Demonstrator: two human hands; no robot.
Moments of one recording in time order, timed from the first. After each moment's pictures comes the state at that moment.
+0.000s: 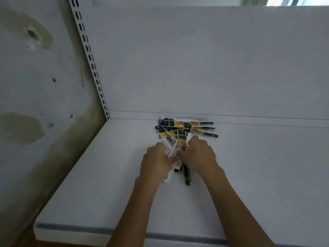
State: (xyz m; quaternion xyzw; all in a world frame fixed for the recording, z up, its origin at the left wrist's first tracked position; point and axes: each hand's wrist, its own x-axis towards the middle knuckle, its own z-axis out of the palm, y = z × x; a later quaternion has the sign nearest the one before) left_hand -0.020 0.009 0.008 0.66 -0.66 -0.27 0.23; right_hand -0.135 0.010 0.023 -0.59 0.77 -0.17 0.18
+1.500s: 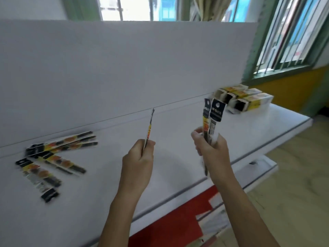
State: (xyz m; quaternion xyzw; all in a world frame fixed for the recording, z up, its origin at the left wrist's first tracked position) left_hand -0.232 0.127 0.047 0.40 -0.70 -0.44 0.38; right_hand -0.373 0.209 0.047 -0.35 0.64 -0.67 0.13
